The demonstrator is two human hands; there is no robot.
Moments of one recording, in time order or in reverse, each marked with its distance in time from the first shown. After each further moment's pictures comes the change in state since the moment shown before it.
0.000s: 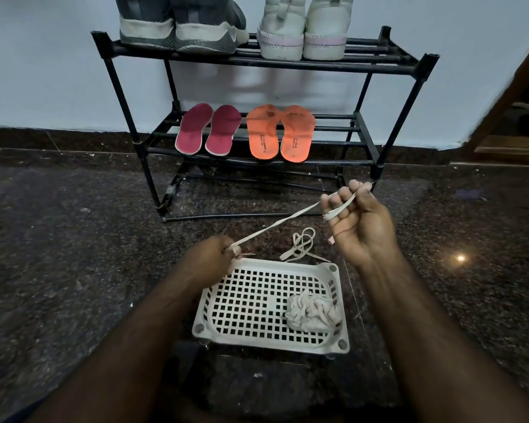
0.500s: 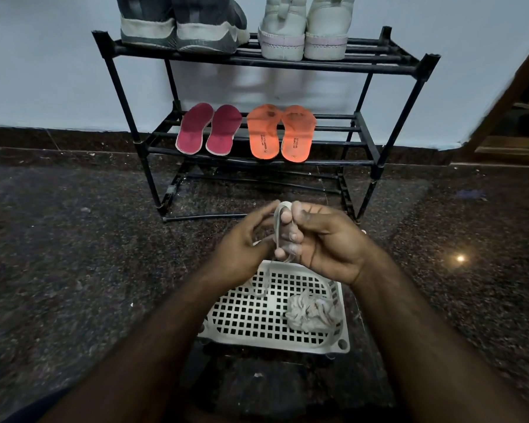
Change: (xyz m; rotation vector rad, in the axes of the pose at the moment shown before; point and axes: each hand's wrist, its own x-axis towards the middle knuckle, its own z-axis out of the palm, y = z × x) left_hand -0.020 0.053 0.012 -0.619 -0.034 0.387; right_hand -0.033 0.021 0.028 -0.386 -0.576 0.489
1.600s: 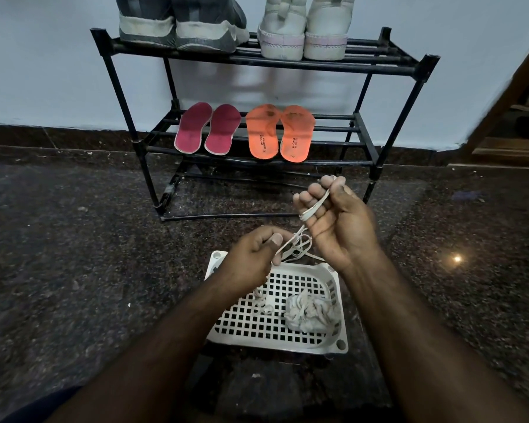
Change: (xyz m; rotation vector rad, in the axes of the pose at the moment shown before) left_hand -0.004 -0.007 0.019 -0.015 0.024 -0.090; right_hand 0.011 -0.006 -0.009 0.222 0.449 -0.451
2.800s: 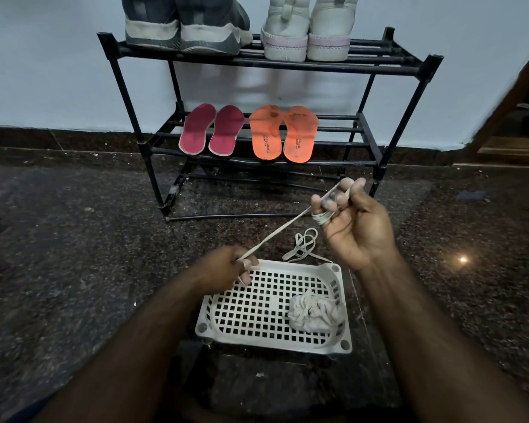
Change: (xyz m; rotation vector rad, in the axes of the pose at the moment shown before) left_hand 0.007 -0.036 -0.054 0.459 -0.162 -0.294; right_hand 0.002 -0.012 -0.015 0.160 -0.034 0.068
